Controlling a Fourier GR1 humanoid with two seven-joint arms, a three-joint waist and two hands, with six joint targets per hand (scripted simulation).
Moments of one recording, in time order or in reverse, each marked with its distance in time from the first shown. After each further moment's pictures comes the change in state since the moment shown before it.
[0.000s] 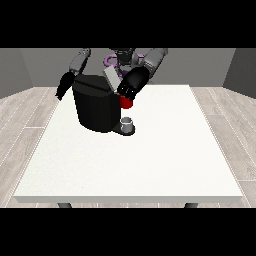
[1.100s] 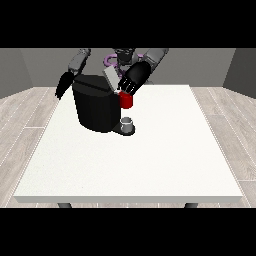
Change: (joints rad) left arm 0.010 -0.040 0.025 -0.028 0.081 -0.112 0.087; right arm 0.020 -0.016 -0.027 0.041 -0.027 0.025 -0.037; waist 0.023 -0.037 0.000
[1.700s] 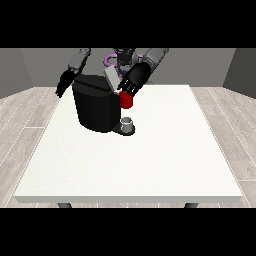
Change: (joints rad) left arm 0.018 0.000 0.000 -0.006 0.013 -0.031 0.032; right arm -0.007 0.004 0.018 -0.027 0.008 0.005 0.020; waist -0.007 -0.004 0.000
